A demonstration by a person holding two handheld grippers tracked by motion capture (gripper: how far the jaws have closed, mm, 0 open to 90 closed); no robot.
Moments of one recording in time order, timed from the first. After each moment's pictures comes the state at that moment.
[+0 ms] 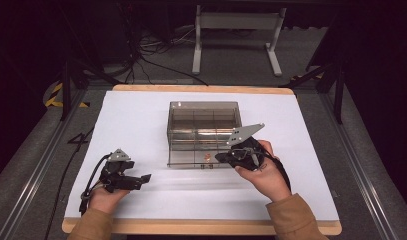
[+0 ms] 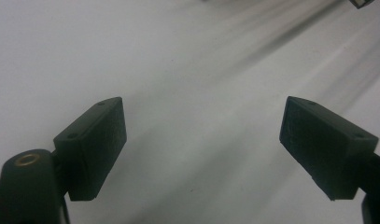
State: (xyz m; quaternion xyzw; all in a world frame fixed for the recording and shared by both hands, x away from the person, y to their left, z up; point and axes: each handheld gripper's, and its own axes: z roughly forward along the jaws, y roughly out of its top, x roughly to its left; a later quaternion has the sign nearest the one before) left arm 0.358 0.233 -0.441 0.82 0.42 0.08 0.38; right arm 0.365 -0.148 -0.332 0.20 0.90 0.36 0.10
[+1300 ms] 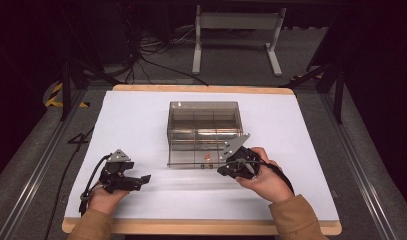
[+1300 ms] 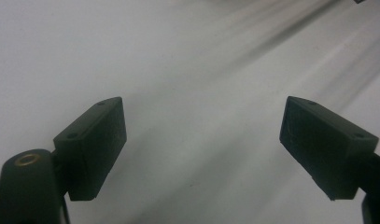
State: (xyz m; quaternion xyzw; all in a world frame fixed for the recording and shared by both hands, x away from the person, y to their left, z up) left arm 0.354 0.234 -0.441 0.82 0.43 0.08 0.37; right arm 0.363 -0.141 -0.360 0.15 0.95 0.27 0.07
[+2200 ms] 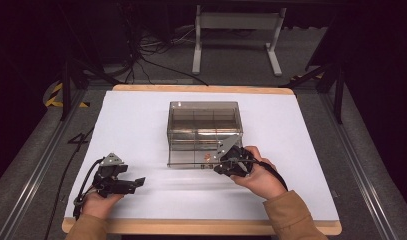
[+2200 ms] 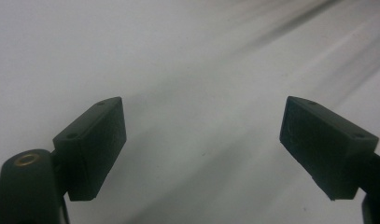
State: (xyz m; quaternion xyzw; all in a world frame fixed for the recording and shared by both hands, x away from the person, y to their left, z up) left arm 0.344 0.248 -0.442 0.81 0.44 0.09 0.37; right arm 0.374 -0.129 -0.372 0.15 0.95 0.25 0.08
